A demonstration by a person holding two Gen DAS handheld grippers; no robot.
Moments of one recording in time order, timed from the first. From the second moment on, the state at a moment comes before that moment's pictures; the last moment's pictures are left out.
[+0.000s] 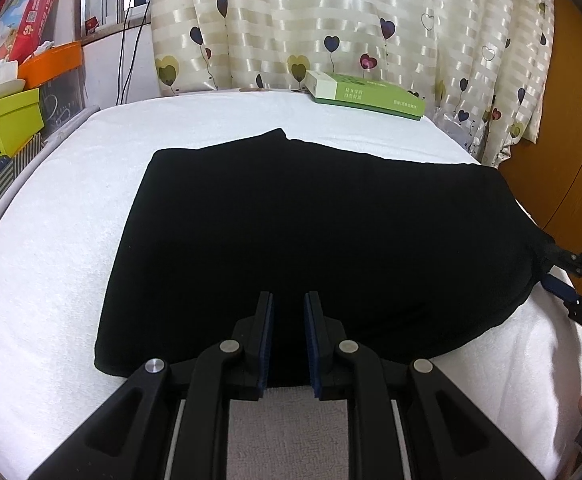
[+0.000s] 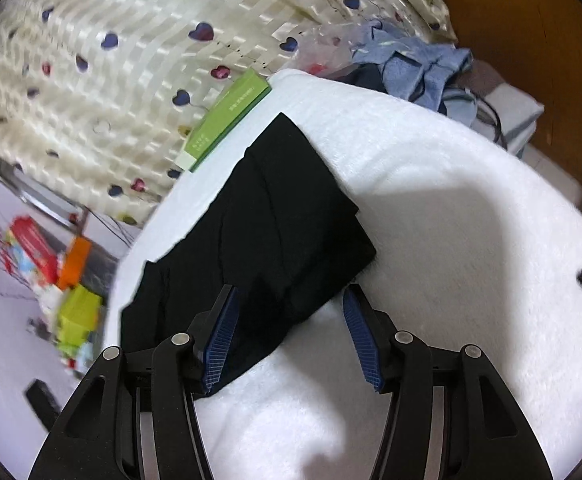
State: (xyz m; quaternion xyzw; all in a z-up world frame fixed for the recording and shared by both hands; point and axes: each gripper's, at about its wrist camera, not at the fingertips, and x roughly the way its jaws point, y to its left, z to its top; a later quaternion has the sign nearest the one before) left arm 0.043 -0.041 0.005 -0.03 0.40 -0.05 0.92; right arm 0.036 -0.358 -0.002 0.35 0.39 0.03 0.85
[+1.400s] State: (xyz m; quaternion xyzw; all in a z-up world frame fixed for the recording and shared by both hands) left arm 0.025 0.011 0.018 -0.06 0.37 -0.01 0.93; right arm 0.072 -0.258 0.089 0.13 0.32 0.15 0.93
